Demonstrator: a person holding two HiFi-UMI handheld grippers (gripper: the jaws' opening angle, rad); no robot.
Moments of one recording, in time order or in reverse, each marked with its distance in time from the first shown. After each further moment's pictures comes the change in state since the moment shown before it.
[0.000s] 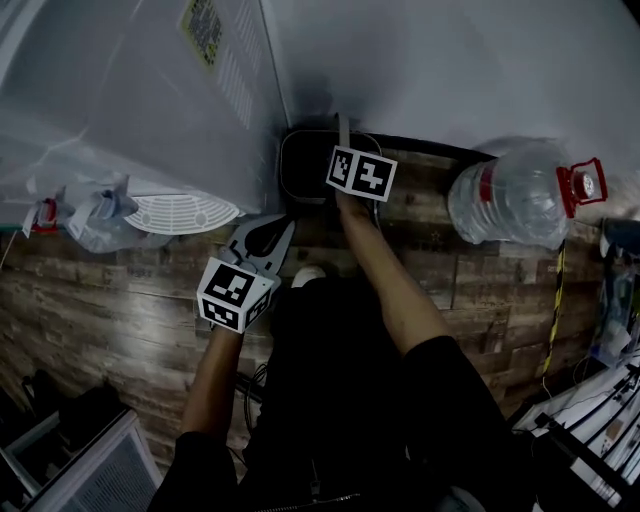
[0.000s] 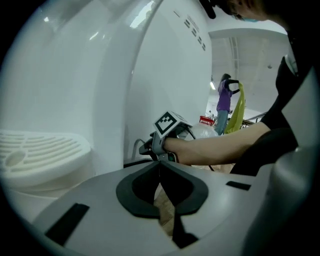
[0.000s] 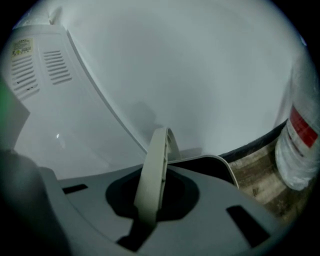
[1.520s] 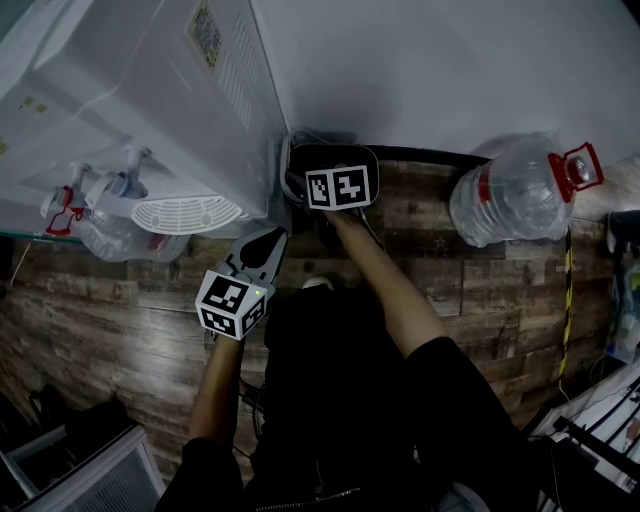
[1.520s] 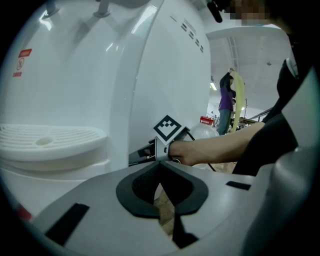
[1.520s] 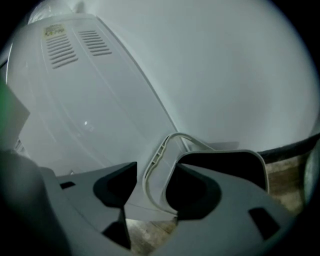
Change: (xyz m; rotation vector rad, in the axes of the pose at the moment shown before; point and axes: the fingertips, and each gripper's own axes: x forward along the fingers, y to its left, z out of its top) left arm -0.022 0.001 -0.014 0.017 -0.037 0.044; right arm 0.006 0.069 -0.047 -0.184 0.116 0.297
